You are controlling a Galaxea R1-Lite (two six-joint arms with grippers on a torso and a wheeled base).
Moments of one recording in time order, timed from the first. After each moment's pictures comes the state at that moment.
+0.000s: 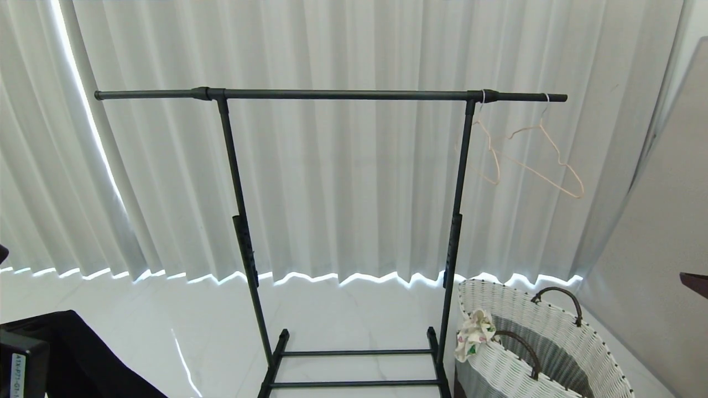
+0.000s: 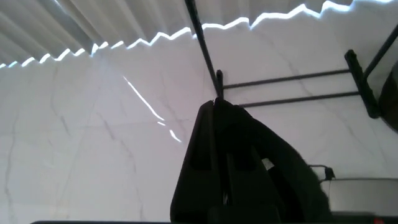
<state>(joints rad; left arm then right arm) -0.17 0.89 -0.65 0.30 0.23 0.17 0.15 1.02 -0.83 0.30 -0.24 -0.18</state>
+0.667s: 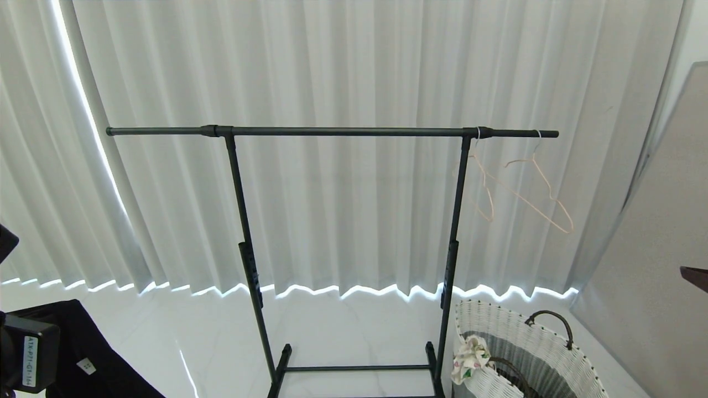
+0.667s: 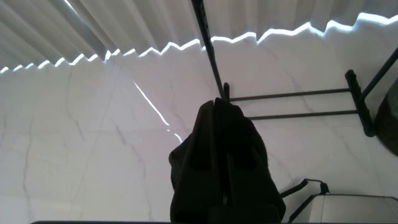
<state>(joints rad) -0.14 0.93 -0.65 0.24 0.23 0.17 0.15 1.02 -0.84 0.27 -0.24 -0.17</state>
